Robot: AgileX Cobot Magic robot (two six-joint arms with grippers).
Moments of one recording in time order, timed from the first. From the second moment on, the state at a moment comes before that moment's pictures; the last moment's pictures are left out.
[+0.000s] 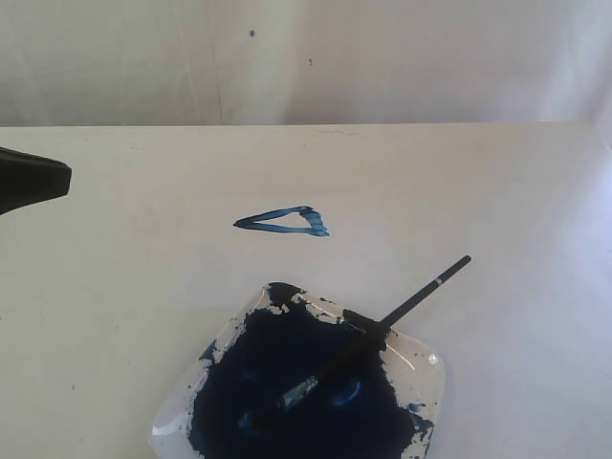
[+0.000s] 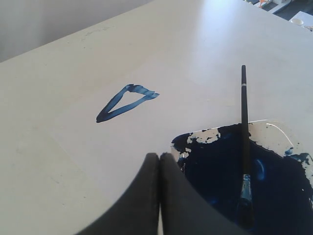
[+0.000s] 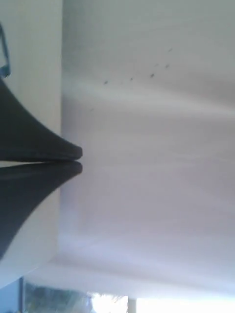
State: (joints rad) left arm -0.05 0.91 -0.71 -1.07 0.78 1.26; right arm -0.03 0.18 -0.68 0.48 0.55 -0.42
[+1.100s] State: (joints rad) left arm -0.05 0.91 -0.71 -1.07 0.78 1.26; right arm -0.03 0.01 -0.01 0.12 0.36 -0.07
